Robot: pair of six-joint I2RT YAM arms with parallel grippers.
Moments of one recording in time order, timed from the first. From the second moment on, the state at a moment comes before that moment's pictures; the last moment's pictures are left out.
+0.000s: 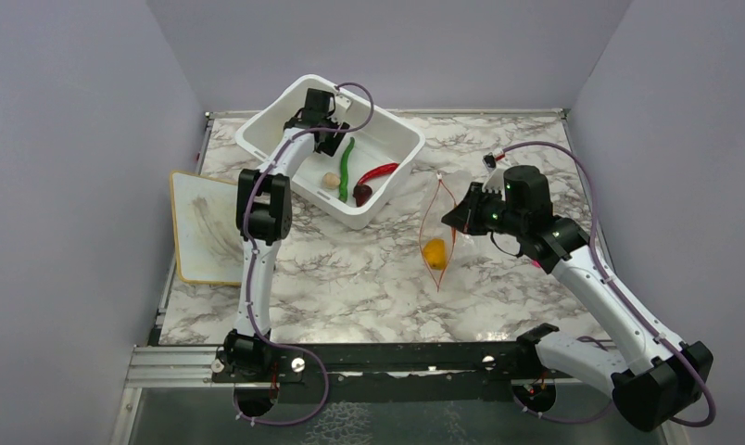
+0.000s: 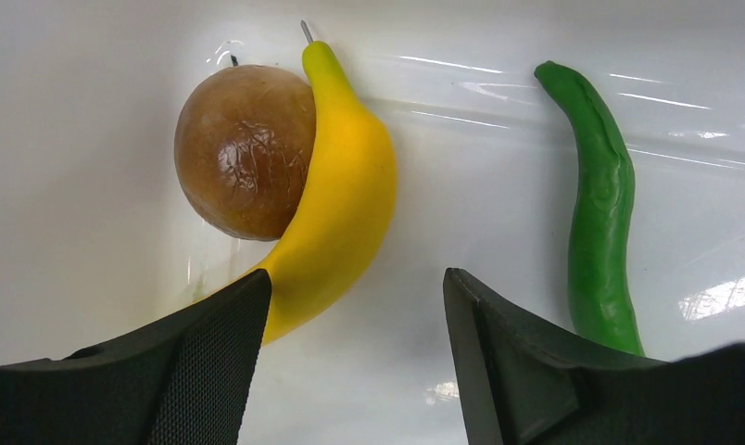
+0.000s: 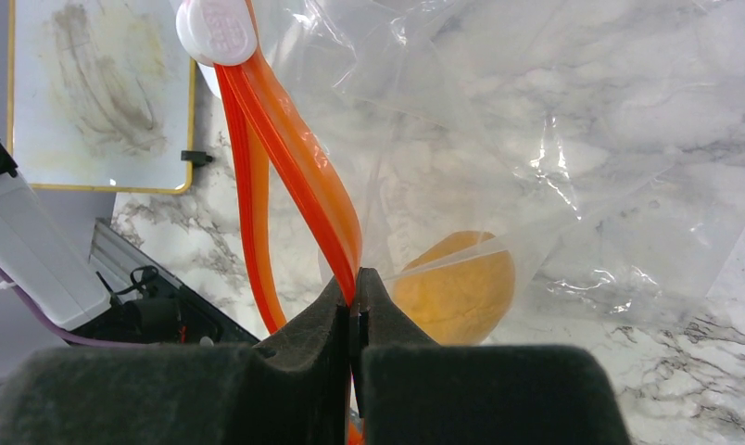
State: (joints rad) left arm -0.21 2.48 2.19 -0.49 -0.07 0.36; right arm 0.44 1.02 0.94 -0.47 -0.27 0.50
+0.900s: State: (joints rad) left arm -0.20 2.49 2.14 -0.43 -0.03 0.31; right arm 0.44 0.99 0.93 -0.48 -0.25 0.50
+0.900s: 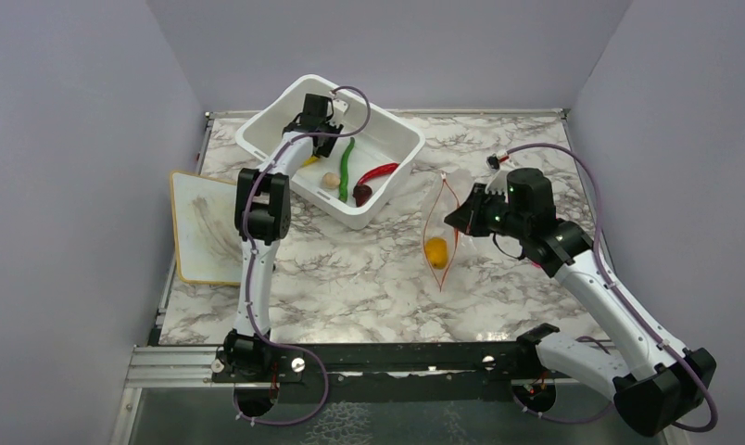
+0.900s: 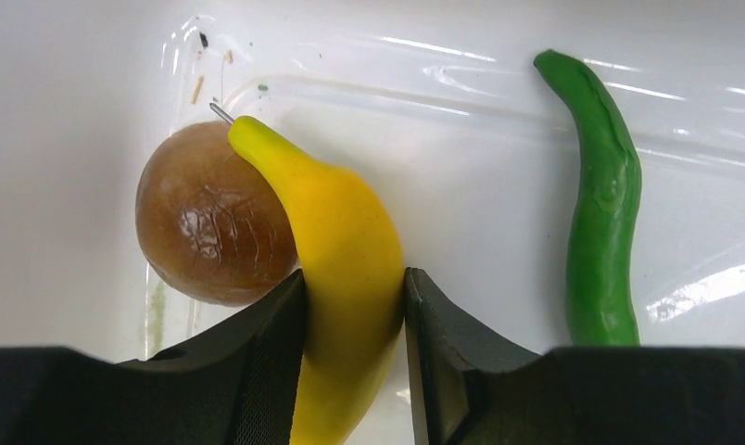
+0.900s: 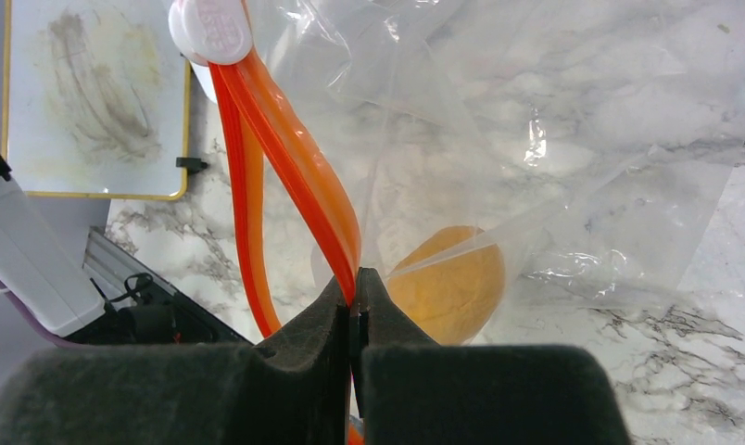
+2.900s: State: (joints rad) left arm -0.26 1.28 1.08 0.17 0.62 -0.66; right arm 0.44 0.98 0.71 -0.23 -0.47 0.84
